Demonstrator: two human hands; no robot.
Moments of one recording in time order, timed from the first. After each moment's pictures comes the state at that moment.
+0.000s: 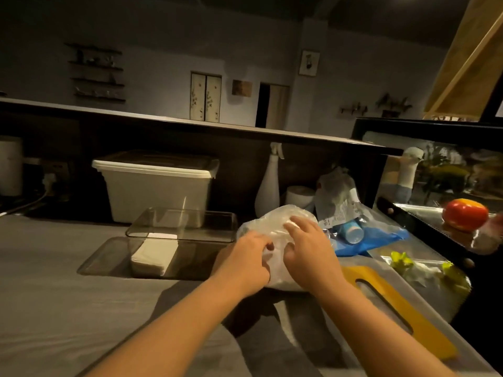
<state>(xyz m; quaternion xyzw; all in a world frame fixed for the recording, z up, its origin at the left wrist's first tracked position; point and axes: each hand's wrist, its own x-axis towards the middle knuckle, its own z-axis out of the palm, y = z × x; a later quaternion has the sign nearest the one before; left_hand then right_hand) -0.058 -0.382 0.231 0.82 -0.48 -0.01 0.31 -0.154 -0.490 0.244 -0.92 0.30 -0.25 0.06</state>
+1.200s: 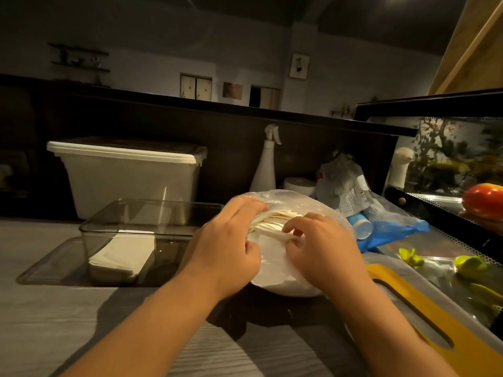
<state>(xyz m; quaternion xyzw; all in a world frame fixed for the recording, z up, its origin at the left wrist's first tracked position) -0.024 -0.385 0.216 0.70 -0.56 0.15 0.42 -0.149 -0.512 0.234 -0.91 0.30 -0.28 0.00</state>
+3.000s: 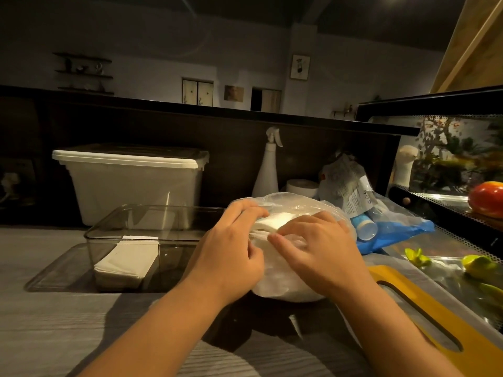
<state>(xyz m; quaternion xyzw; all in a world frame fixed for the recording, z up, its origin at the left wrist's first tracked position) -0.020 -0.390 0.211 0.69 -0.55 0.15 0.43 -0.151 -0.504 0.238 -0.93 0.24 -0.28 0.03</state>
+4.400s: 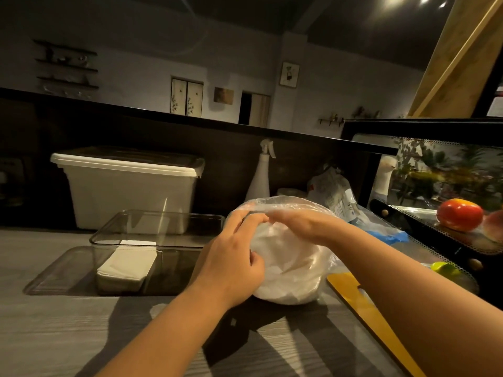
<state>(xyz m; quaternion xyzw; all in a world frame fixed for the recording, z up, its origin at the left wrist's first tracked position) -0.026 -0.384 0.218 0.70 -0.55 0.11 0.44 -0.112 -0.528 0.297 -0.90 0.34 -0.05 0.26</state>
